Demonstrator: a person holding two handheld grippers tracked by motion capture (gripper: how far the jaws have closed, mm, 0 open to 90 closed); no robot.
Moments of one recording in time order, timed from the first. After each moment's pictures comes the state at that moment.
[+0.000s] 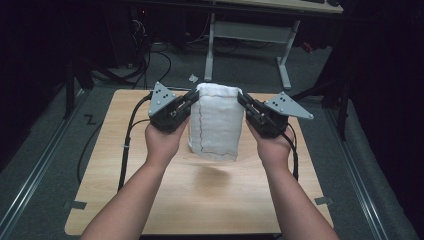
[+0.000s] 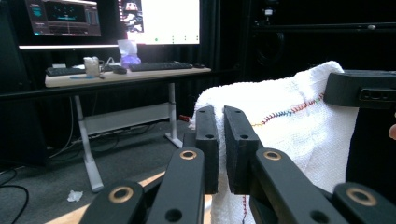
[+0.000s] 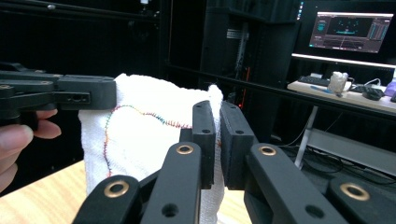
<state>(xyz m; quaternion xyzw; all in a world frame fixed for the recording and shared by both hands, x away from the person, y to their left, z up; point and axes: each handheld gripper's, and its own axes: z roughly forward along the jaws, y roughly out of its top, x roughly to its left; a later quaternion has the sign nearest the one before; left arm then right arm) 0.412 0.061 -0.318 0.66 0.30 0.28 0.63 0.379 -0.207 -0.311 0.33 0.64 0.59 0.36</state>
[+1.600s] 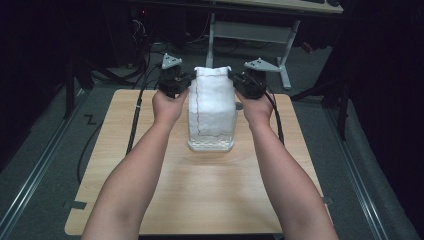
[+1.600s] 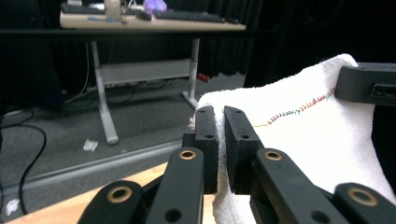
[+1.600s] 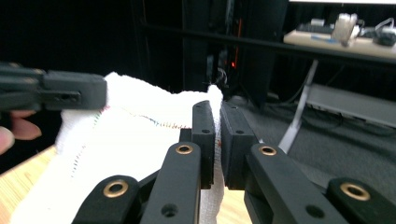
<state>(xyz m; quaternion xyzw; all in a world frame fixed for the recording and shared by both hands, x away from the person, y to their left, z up) 0.546 0.055 -0.334 0.70 0.39 0.24 0.56 0.521 -0.197 -0.325 0.40 0.68 0.53 0.31</state>
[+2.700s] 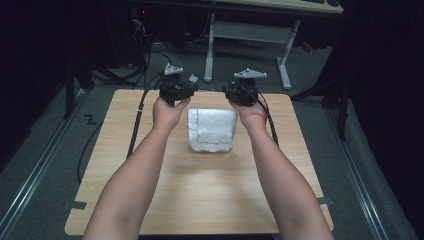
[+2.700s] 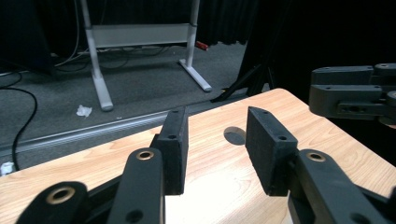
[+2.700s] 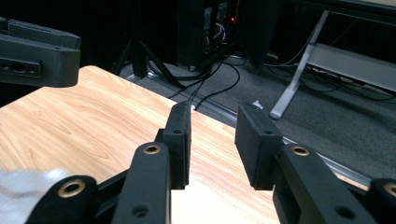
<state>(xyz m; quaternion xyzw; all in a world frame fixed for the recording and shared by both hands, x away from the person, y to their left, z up) 0.552 0.060 -0.363 0.72 0.41 0.20 0.52 0.541 -0.188 -0.366 0.42 0.73 0.46 0.29</state>
